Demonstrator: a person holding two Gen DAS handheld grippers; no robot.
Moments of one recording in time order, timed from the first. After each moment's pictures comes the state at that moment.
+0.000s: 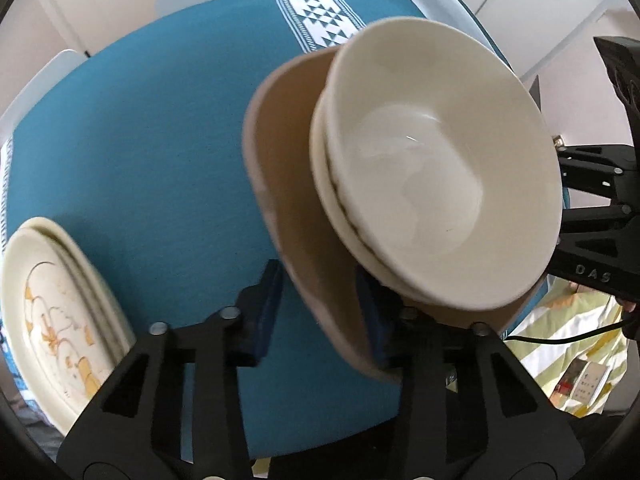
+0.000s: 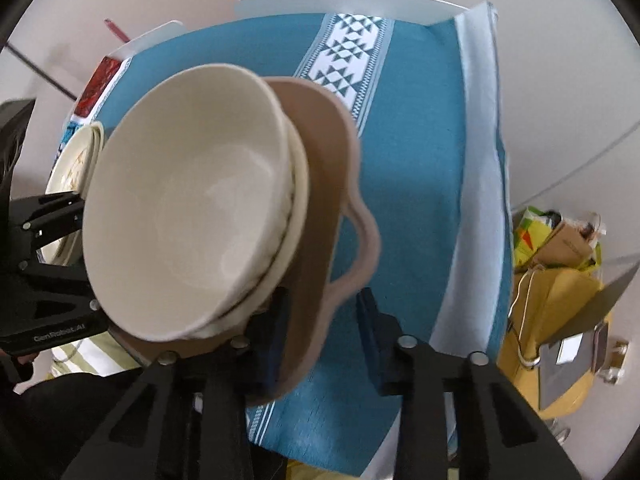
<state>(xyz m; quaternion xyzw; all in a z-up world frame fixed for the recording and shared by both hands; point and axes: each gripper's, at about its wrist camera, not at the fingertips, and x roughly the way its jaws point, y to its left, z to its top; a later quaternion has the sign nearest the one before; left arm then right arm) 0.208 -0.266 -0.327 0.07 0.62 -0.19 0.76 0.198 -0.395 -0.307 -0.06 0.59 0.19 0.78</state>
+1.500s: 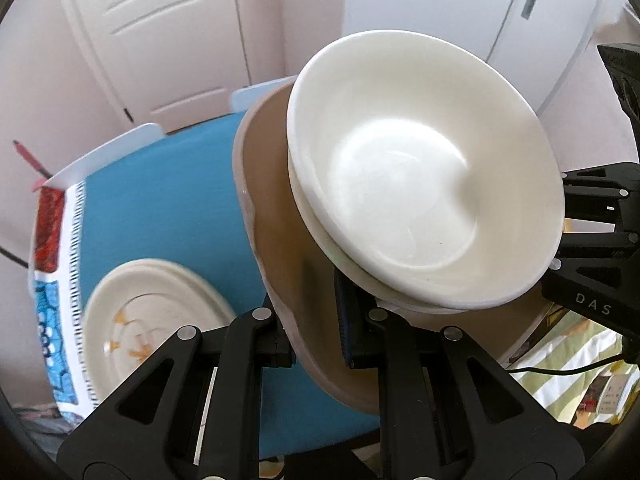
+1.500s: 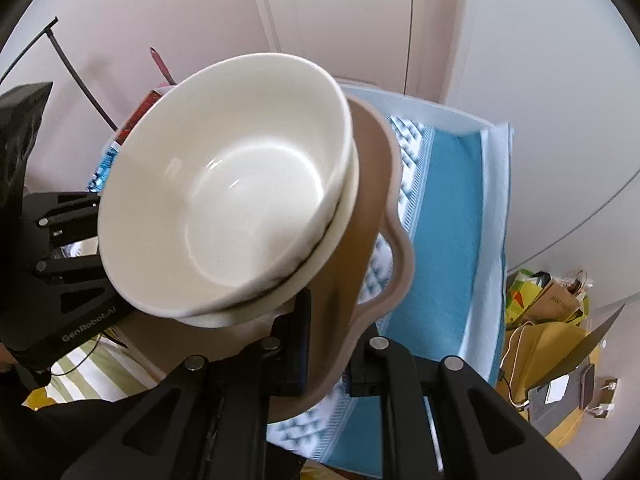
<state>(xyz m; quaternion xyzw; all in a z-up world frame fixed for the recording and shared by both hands) 0.171 -0.206 -0.225 0.08 0.51 -0.17 0.84 0.169 -0.330 -0.220 -0.07 0.50 0.19 0.84</state>
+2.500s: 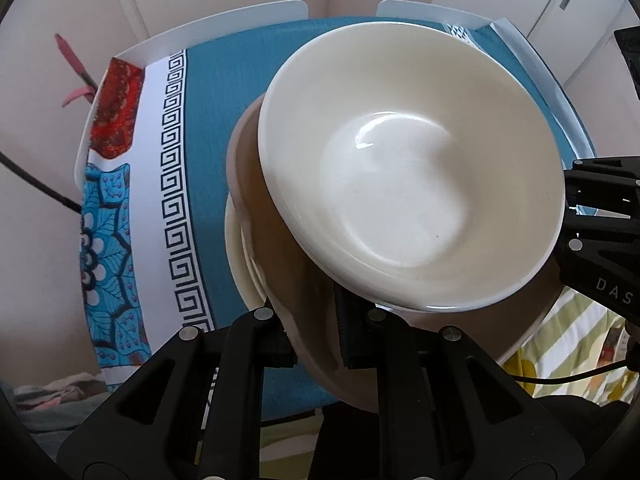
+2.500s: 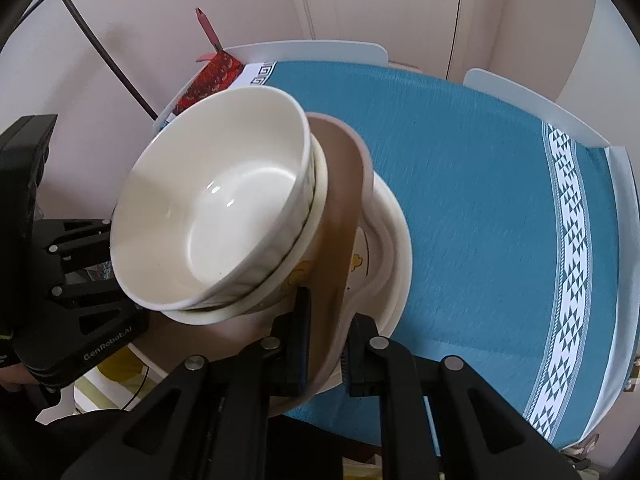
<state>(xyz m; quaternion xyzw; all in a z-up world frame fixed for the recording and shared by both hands) 0.158 0.004 -0.284 0.07 0.57 -0.16 0.80 0.138 -0.114 -0.266 -0.05 0.53 0.19 0.82</state>
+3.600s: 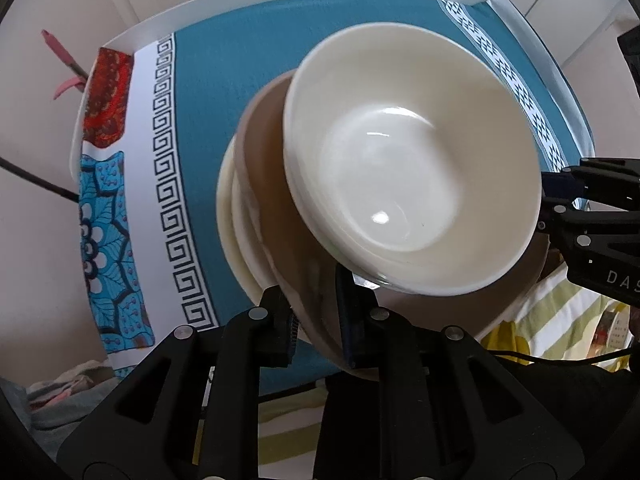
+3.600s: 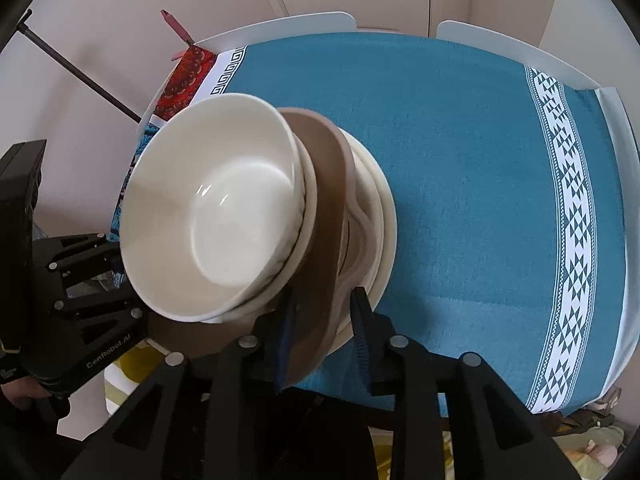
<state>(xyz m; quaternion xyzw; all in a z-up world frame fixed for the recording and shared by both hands) 0.162 -0.002 -0.273 0.09 0.62 -0.16 0.77 0.139 -0.131 -0.264 0.01 0.58 0.16 0.79</state>
